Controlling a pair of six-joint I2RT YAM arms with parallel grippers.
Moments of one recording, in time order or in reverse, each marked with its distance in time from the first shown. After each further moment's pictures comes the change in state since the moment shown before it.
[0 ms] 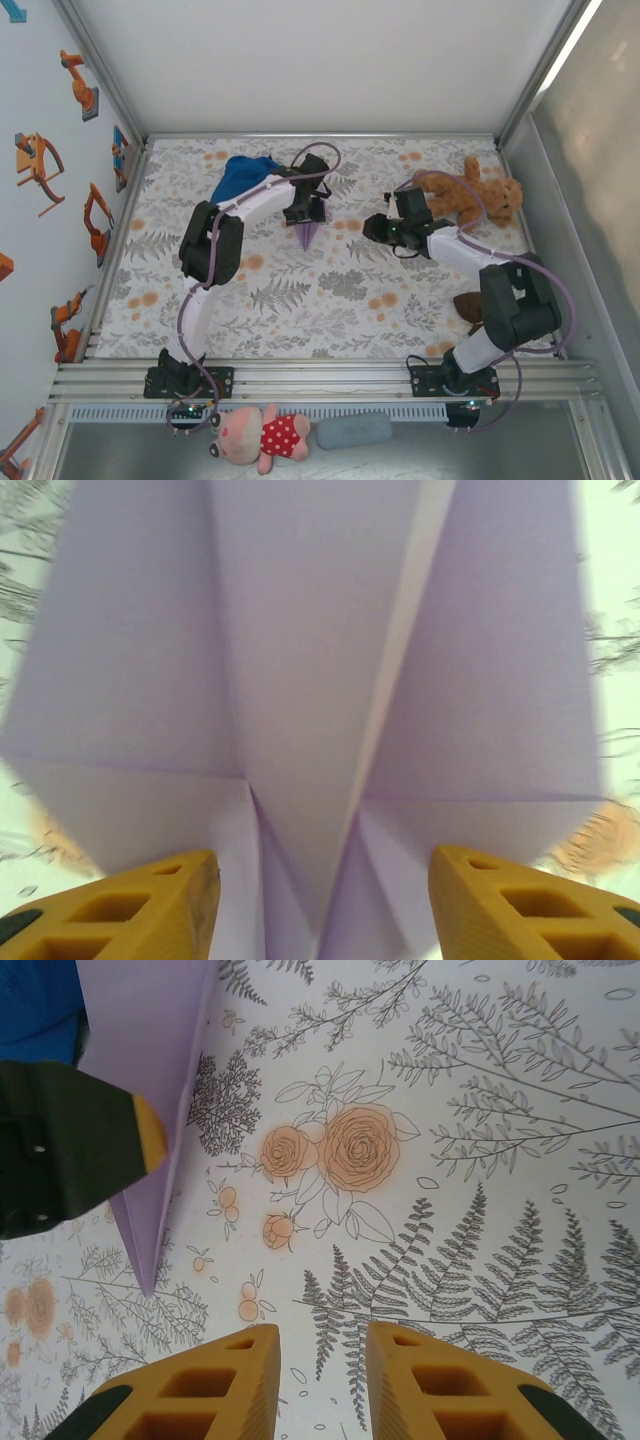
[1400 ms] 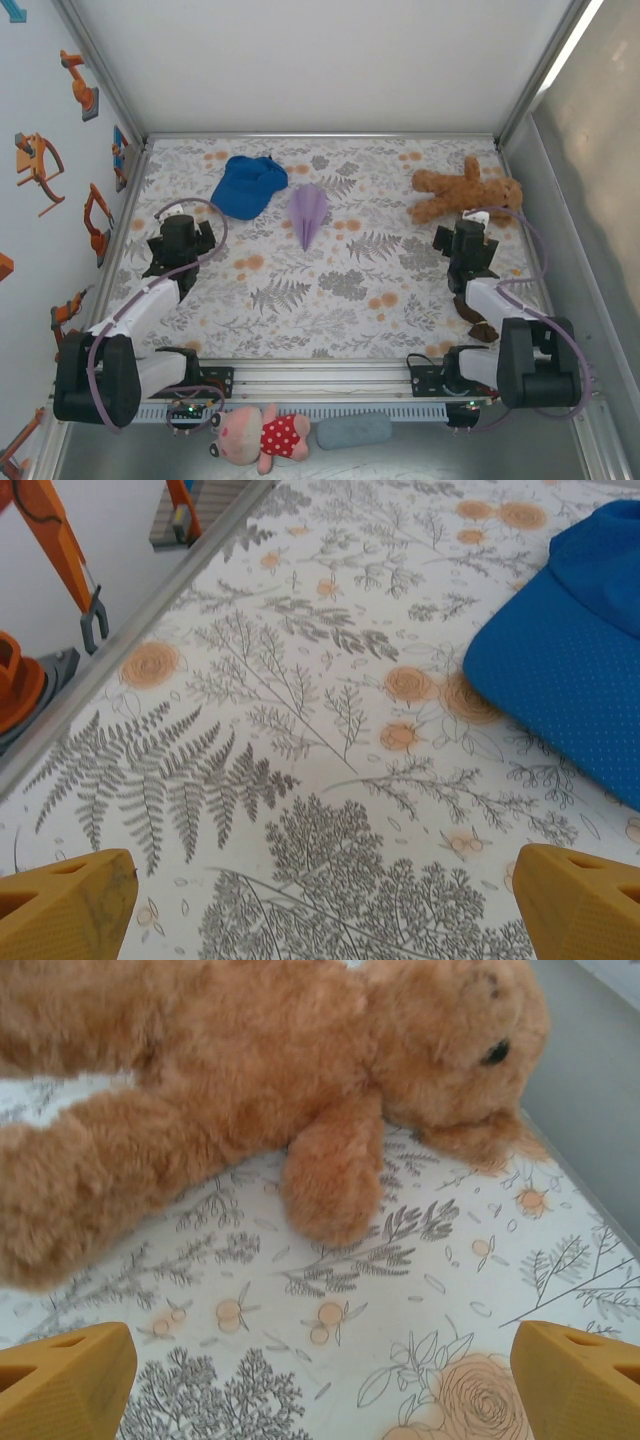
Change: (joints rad) left arm 0.507 -1.089 -1.330 0.903 -0.344 0.419; right arm -0.334 -0.330 -0.475 0.412 0.625 -0.389
